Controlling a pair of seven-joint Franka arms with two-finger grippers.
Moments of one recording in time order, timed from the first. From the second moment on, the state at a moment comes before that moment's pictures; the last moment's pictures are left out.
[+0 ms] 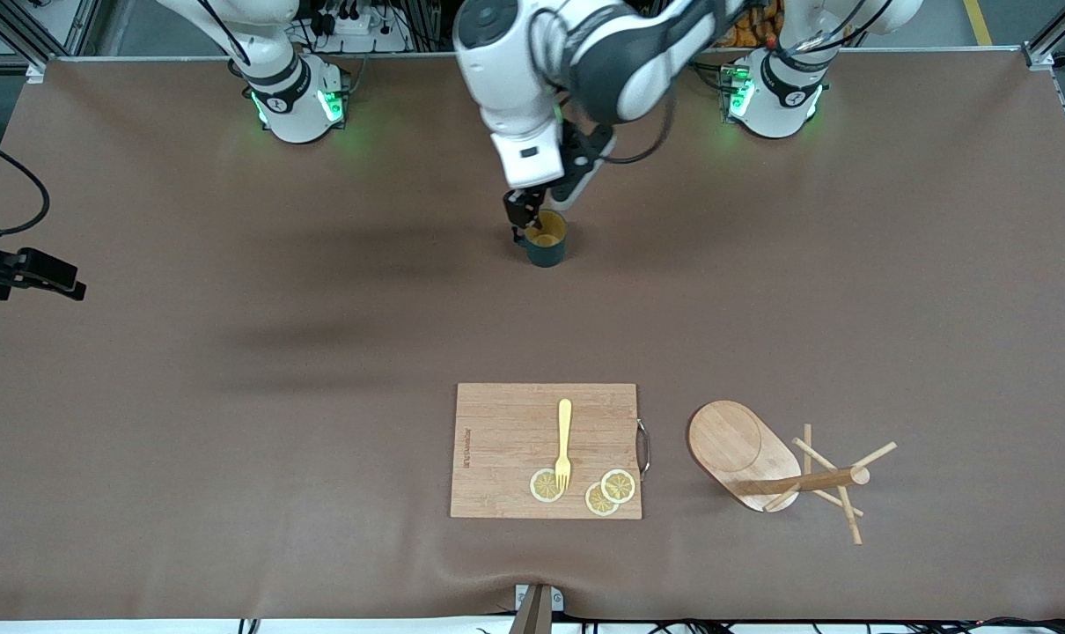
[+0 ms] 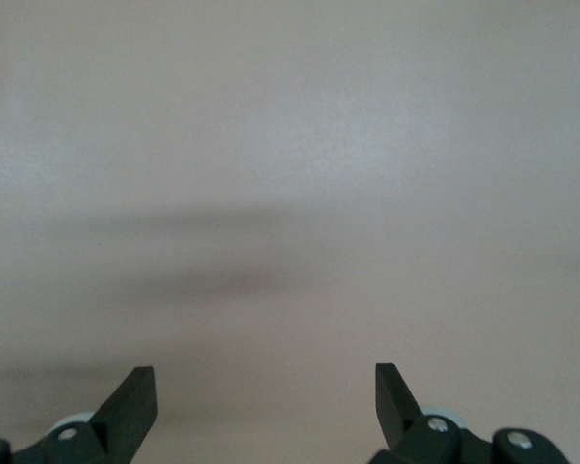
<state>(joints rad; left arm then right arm) -0.78 0.47 -0.26 -1.42 0.25 1.67 -2.02 -0.20 0.14 0.08 -1.51 -0.02 1.62 -0.10</state>
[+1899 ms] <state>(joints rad) -1.19 1.05 -0.05 -0.99 0.43 1.52 -2.40 -0.20 0.16 0.10 -1.52 -0.02 1.57 -0.01</state>
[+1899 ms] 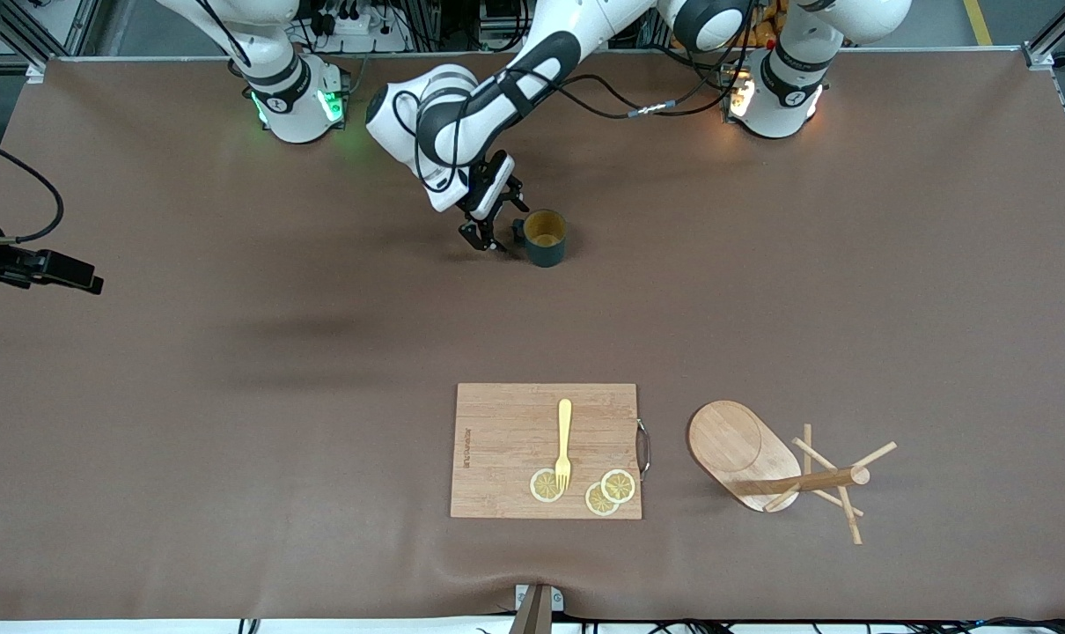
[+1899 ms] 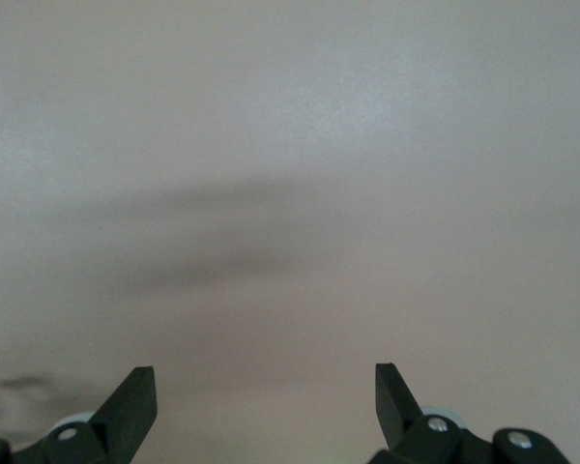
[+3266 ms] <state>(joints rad) -1.16 1.07 -0.09 -0.95 0.43 1.53 -2.42 -0.23 0.16 0.09 -1.51 -0.02 1.57 -0.01</state>
